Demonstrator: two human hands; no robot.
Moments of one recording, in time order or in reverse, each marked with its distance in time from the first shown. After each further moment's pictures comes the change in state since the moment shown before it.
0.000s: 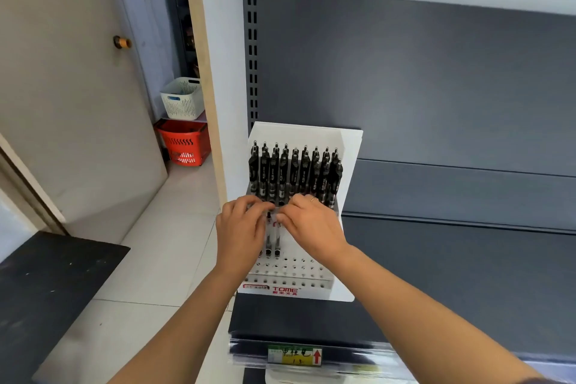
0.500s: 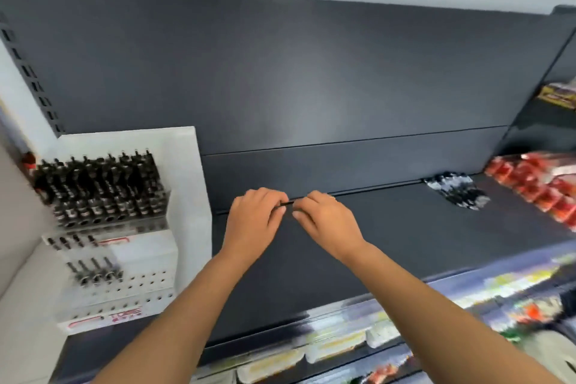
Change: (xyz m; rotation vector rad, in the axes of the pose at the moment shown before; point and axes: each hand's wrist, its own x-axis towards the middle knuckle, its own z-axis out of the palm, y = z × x) left_hand -0.015 0.241 0.118 -0.138 -0.216 0.451; right_hand -0.183 0.203 -0.109 -0.060 0.003 0.364
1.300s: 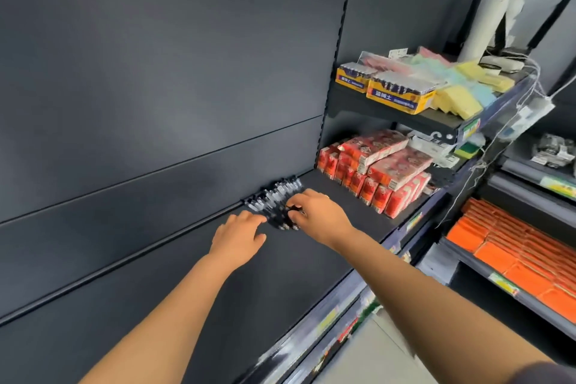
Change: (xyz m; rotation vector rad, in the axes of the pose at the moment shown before) left_hand 0.211 0.266 0.377 0.014 -0.732 0.098; right_hand -0.077 0.458 -0.109 -0.006 -0.185 0.575
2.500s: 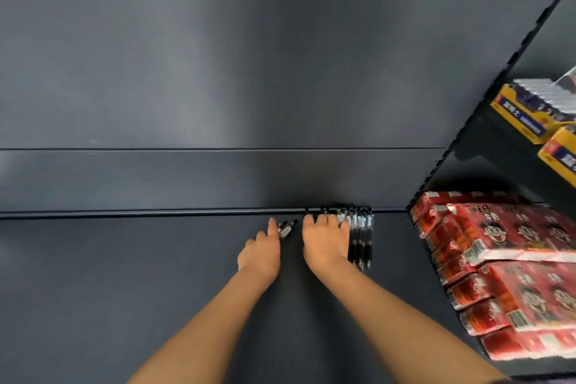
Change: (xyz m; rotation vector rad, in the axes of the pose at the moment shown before) left_hand 0.076 0.020 0.061 -0.043 -0.038 -0.812; right_hand 0.138 0.032 0.092 -0.394 -0.240 -0.324
